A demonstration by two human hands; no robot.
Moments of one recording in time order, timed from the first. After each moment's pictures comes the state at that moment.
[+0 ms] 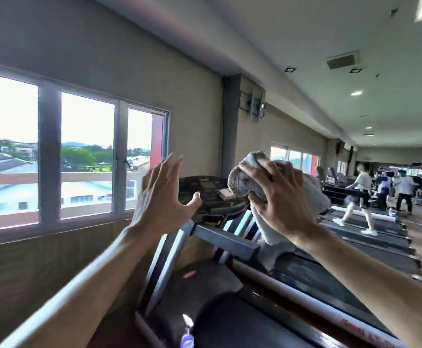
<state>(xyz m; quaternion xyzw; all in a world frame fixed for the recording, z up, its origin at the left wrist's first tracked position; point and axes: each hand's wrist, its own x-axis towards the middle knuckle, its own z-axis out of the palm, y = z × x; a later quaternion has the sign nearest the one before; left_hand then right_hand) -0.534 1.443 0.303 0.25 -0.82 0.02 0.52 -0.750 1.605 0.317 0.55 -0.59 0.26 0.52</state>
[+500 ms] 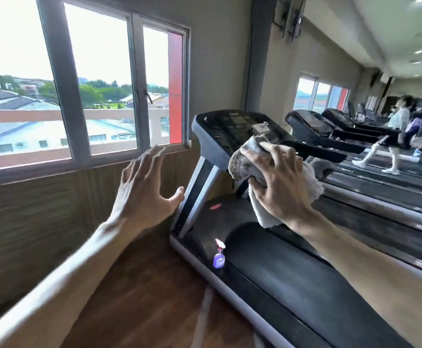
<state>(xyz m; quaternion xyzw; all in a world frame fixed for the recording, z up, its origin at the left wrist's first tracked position) -0.379 1.319 0.172 0.32 -0.85 0.01 0.43 -0.641 1.465 0.182 0.57 -0.65 0.27 0.43</state>
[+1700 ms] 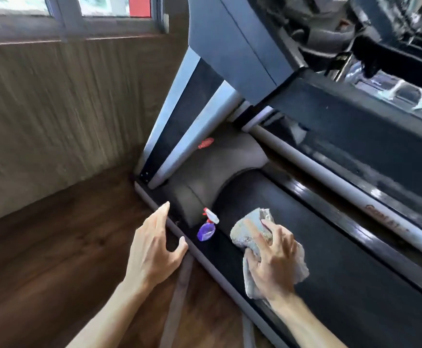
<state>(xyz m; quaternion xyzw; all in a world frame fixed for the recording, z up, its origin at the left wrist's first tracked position) -0.721 0.928 -0.268 0.39 -0.86 -0.23 0.25 -0.927 1.112 -0.271 0.49 -0.82 0.22 0.20</state>
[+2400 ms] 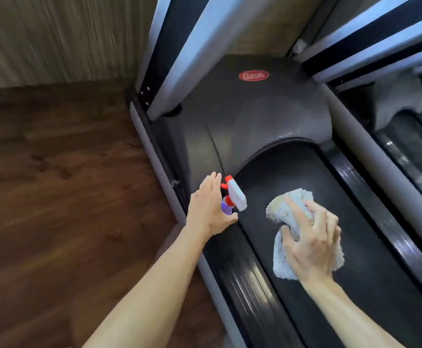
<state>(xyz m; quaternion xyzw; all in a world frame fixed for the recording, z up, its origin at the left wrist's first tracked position) -0.985 0.831 -0.655 0.45 -0.79 -0.39 0.13 -1.148 0.986 -0.590 0.53 -0.81 0.16 0.17</state>
